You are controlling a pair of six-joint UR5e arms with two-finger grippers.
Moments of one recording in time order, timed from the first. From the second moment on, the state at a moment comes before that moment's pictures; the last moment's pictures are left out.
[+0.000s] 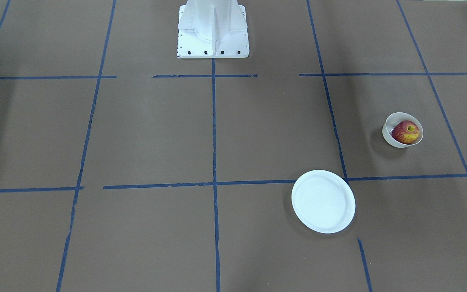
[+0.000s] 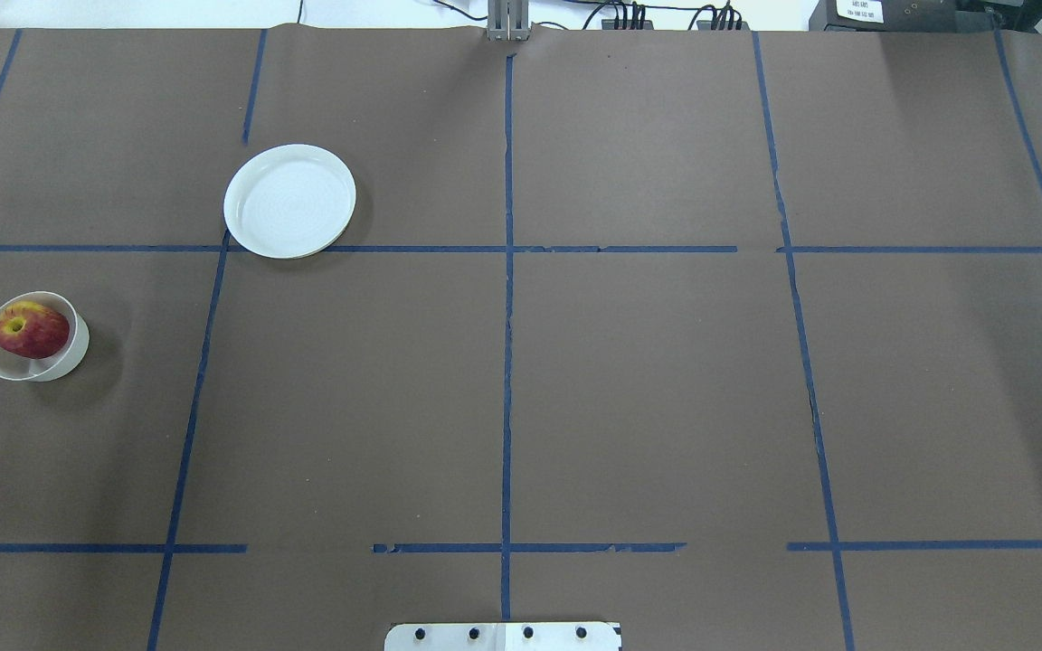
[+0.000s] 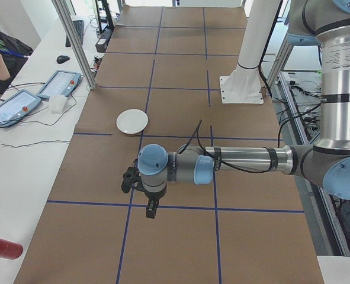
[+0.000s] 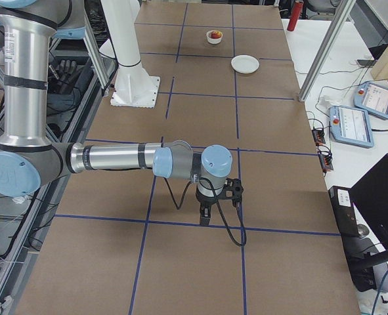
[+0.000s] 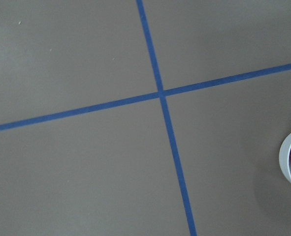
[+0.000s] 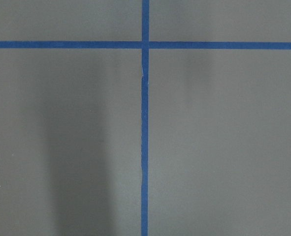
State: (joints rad) left arm -1.63 -1.46 -1.66 -1.62 -2.36 0.15; right arm 1.54 -1.68 1.76 -1.72 2.31 -0.02
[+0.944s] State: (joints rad) left arm -1.66 -1.45 -1.67 -1.62 -2.35 0.10; right arm 1.55 -1.68 1.76 -1.72 2.31 -0.02
